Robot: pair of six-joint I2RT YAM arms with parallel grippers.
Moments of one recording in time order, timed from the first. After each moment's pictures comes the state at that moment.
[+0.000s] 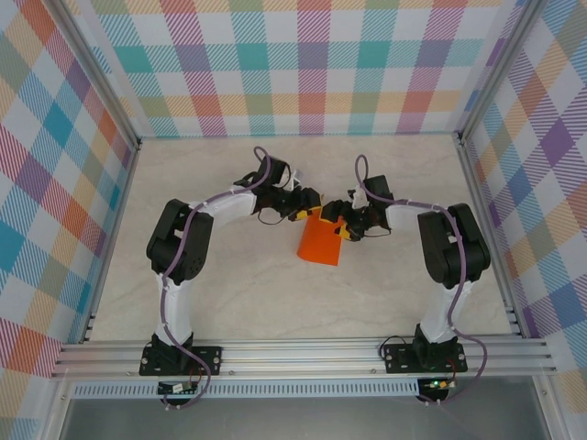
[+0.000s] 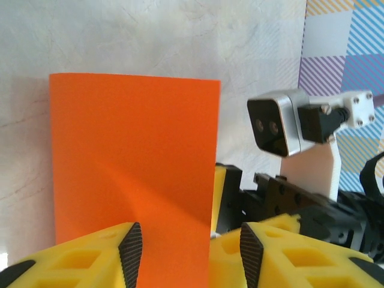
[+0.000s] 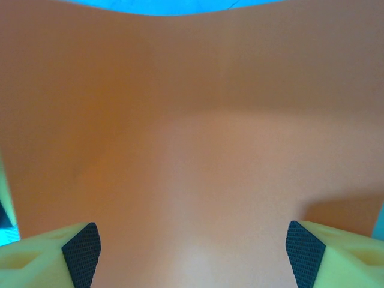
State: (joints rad) left arm -0.51 2.07 1.45 -0.19 0.66 -0.83; right arm 0.30 1.87 1.01 -0.12 -0.72 0.70
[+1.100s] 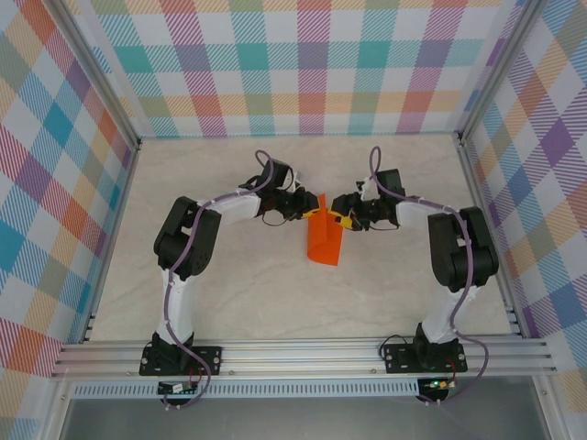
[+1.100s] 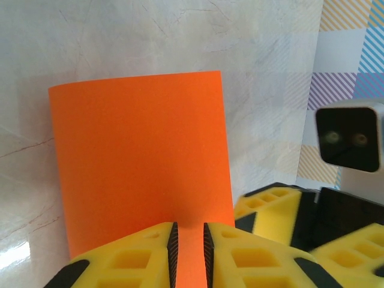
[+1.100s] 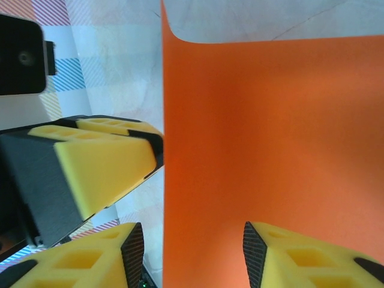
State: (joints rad) left arm -0.51 2.12 1.45 -0.13 0.64 -0.88; right arm 0.24 1.88 1.06 -0.10 -0.86 0.77
